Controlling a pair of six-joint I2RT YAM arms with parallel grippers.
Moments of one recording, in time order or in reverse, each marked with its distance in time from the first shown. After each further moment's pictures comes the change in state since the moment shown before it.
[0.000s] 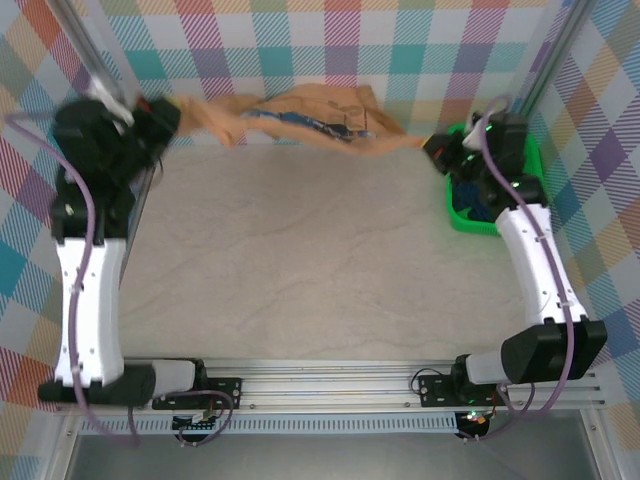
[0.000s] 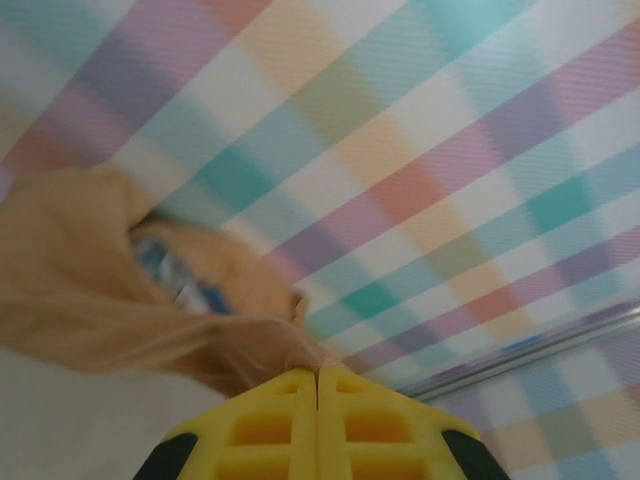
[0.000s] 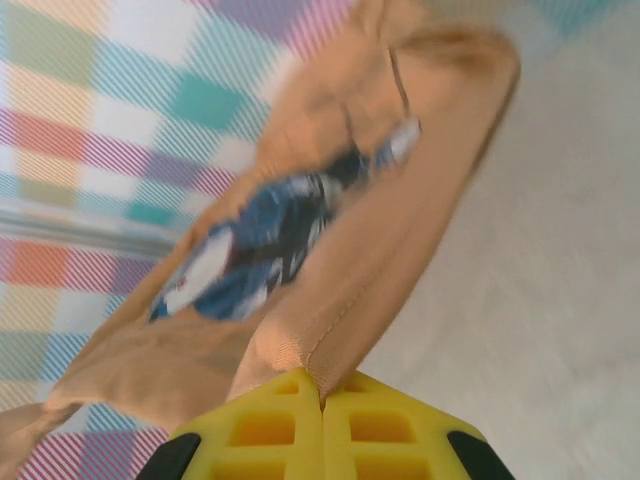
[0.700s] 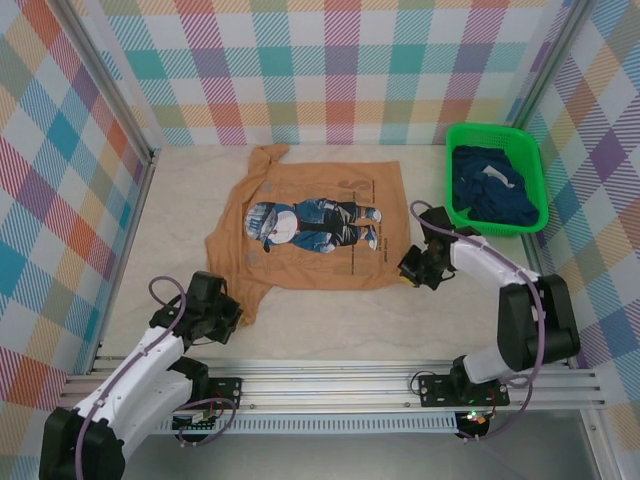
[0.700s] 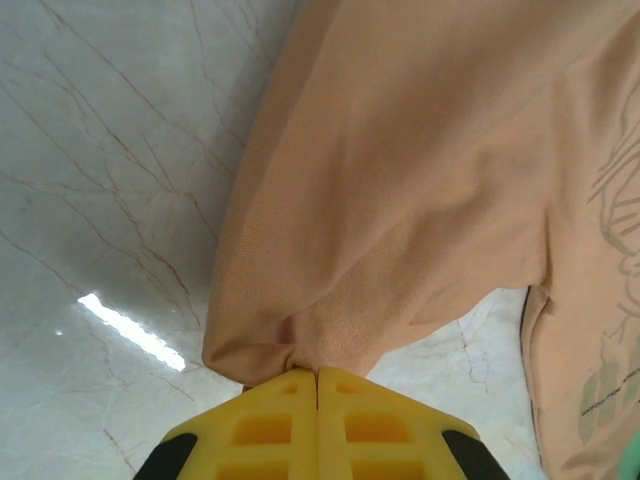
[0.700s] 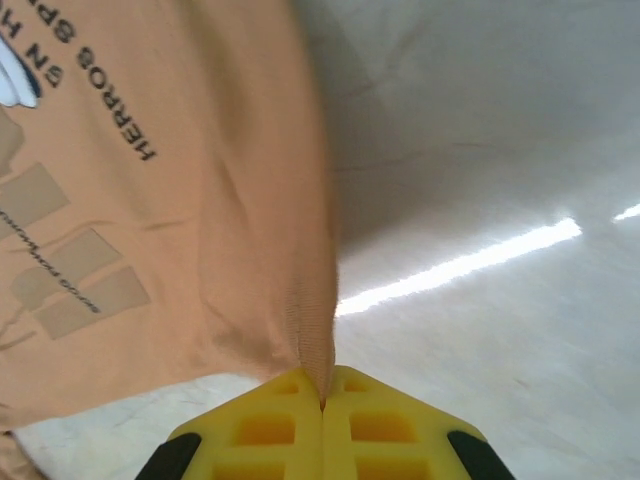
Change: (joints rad) left arm -0.287 -0.392 -1.266 0.017 -0.055 -0.522; right arm 0.137 0.061 -0.539 -0.268 0.253 -0.039
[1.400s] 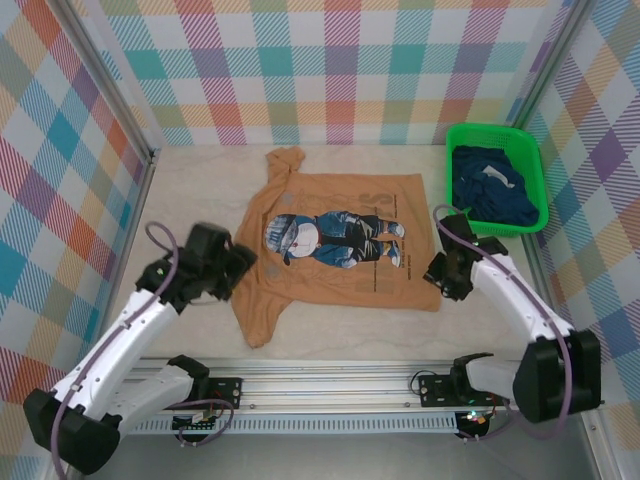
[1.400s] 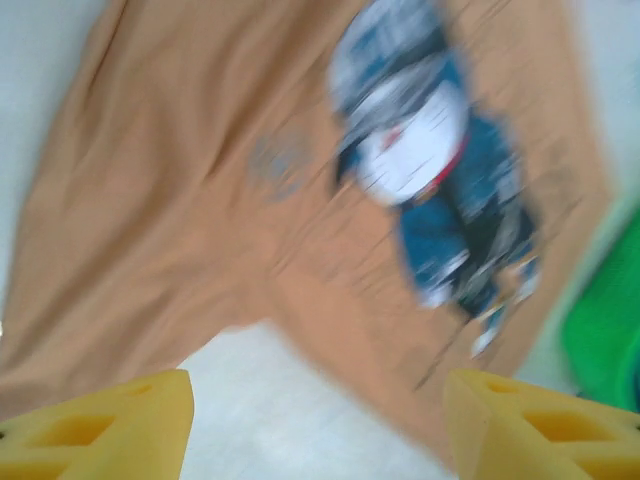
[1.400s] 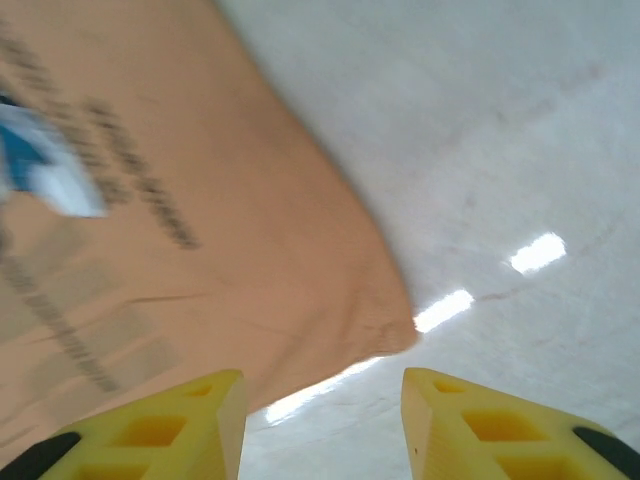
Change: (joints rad) left arm -0.044 0.209 0.614 -0.237 -0.098 0.191; right arm -0.020 -0.271 0.008 -0.195 0.290 -0.015
